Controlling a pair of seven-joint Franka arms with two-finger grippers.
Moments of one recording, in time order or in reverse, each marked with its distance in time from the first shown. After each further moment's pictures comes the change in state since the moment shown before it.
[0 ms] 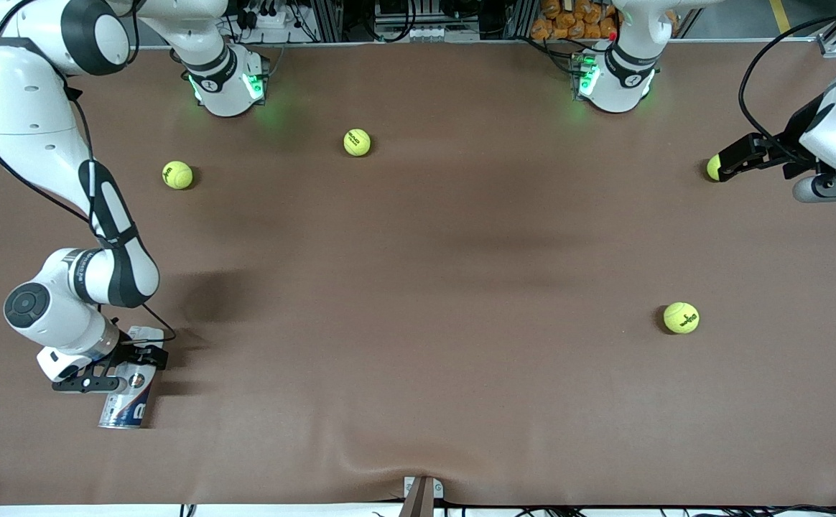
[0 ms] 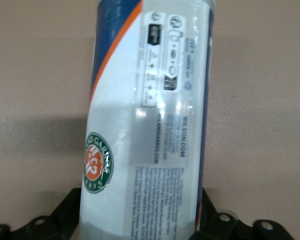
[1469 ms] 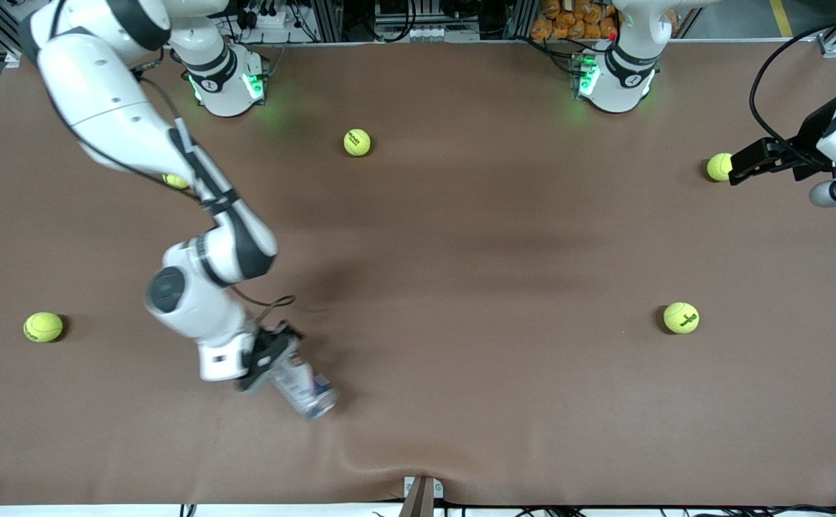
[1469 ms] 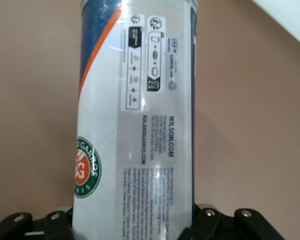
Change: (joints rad) left arm 0.028 0.004 0.004 -0.001 0.000 0.005 0.000; right arm 0.244 -0.010 0.280 0.060 -0.028 0.003 -0.555
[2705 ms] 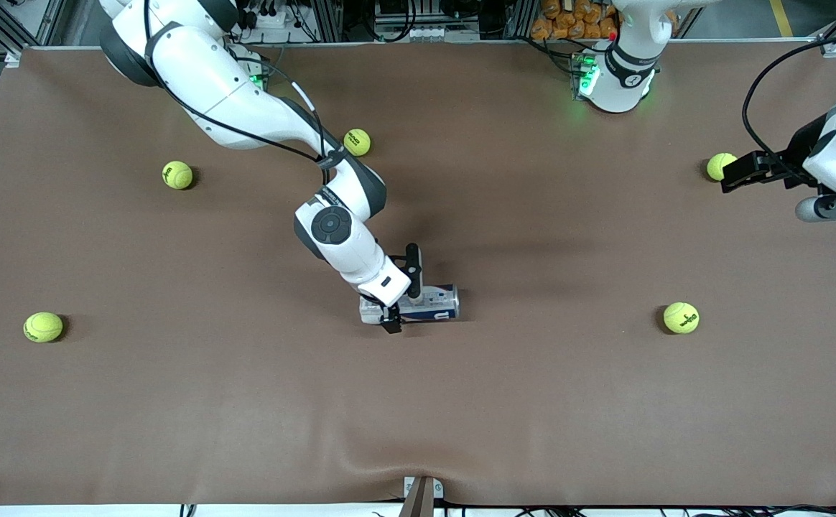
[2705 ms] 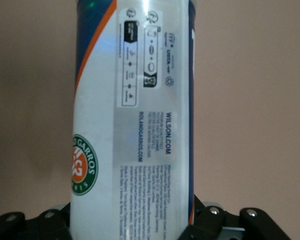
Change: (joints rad) left arm 0.001 0.040 0.000 -0.009 0.000 0.000 0.000; right arm 0.314 0.055 -0.042 -0.038 -0.101 0.125 -0.305
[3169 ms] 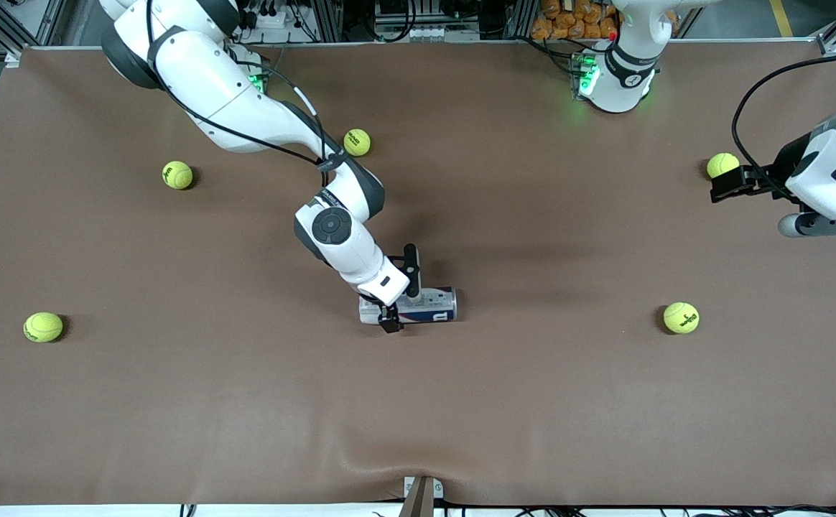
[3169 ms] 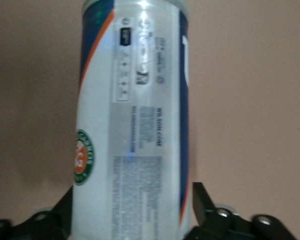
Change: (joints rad) left arm -0.003 0.033 -0.008 0.002 -0.010 0.018 0.000; right arm 0.003 0.006 -0.006 -0.012 -0.036 0.040 -0.003
